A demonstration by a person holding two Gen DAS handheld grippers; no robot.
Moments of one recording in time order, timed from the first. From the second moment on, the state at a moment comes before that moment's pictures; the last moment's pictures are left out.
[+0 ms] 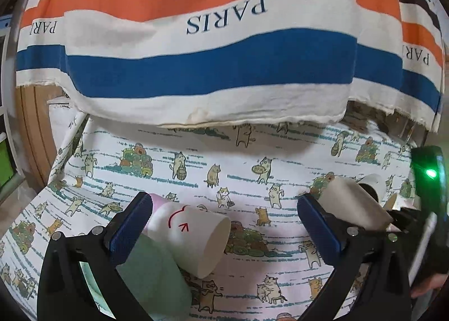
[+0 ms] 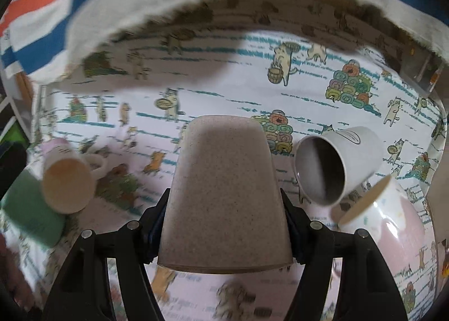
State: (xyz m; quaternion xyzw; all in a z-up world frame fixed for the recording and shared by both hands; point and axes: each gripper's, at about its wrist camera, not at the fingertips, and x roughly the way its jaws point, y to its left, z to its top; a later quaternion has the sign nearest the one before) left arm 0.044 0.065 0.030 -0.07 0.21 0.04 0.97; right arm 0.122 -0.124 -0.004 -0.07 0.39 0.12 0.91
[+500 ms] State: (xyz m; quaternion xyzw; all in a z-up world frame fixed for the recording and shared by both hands) left arm 0.044 0.064 0.030 -0.06 0.24 0.06 0.97; right arm 0.073 -0.120 -0.021 -0.06 0.41 0.13 0.90
